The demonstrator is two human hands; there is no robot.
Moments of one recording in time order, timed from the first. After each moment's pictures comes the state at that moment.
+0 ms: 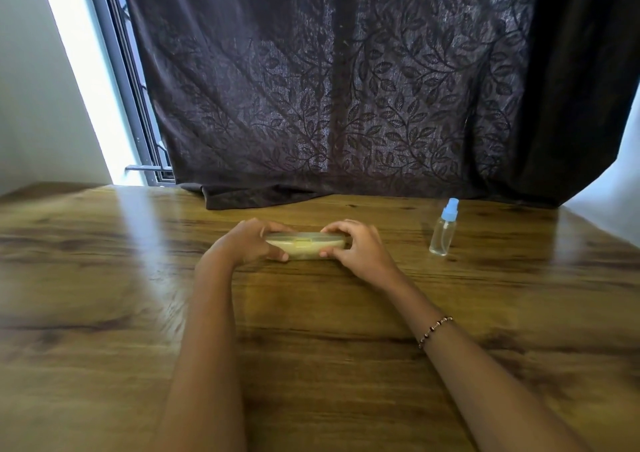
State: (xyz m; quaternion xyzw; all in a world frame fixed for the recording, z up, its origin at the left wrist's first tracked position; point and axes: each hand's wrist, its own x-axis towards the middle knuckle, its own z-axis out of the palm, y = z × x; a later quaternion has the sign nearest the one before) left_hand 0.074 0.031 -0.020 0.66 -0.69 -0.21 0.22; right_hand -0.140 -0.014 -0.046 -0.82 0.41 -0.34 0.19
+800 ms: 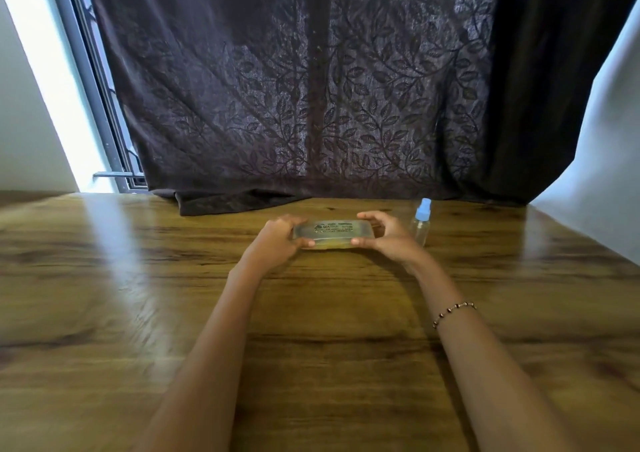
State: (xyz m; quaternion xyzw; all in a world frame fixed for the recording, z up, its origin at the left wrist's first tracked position) left_hand 0.006 -0.011 -0.043 0.61 -0.71 -0.12 0.31; right_hand -0.214 -0.057 -0.039 -0.73 0.51 -0.32 0.33
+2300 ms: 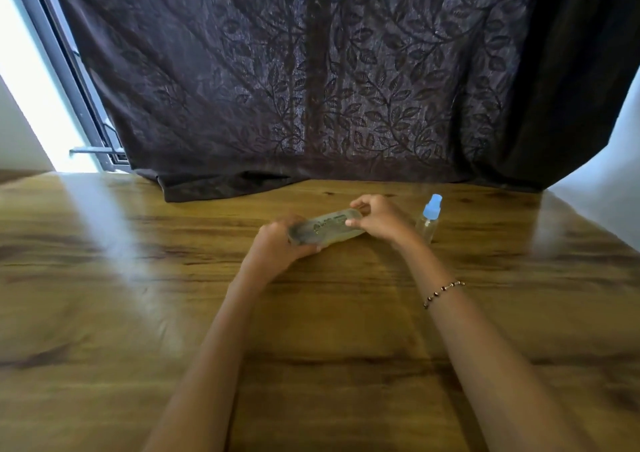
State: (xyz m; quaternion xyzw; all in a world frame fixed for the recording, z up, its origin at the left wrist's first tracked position) left_hand -0.005 -0.020 -0.049 0.67 -0.66 -0.16 0.30; right_hand -0.187 -0.096 -0.019 -0.73 0.59 -0.22 0.27
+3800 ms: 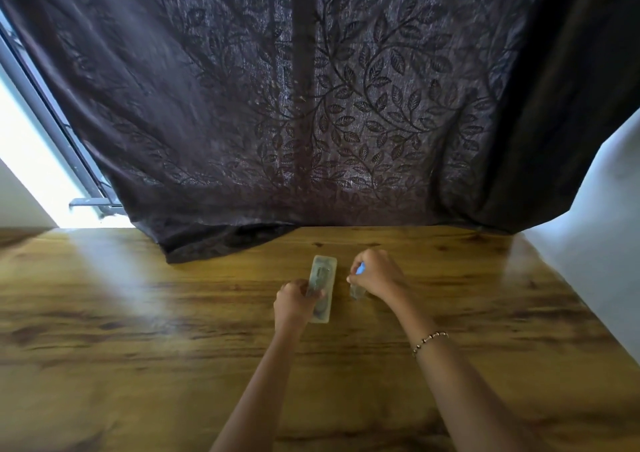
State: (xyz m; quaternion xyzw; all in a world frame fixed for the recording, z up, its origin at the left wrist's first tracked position) left_hand -0.053 -0.057 -0.017 0.76 -0.43 -0.36 0.34; right_hand -0.201 -0.108 0.046 -0.73 0.64 -0.10 0.21
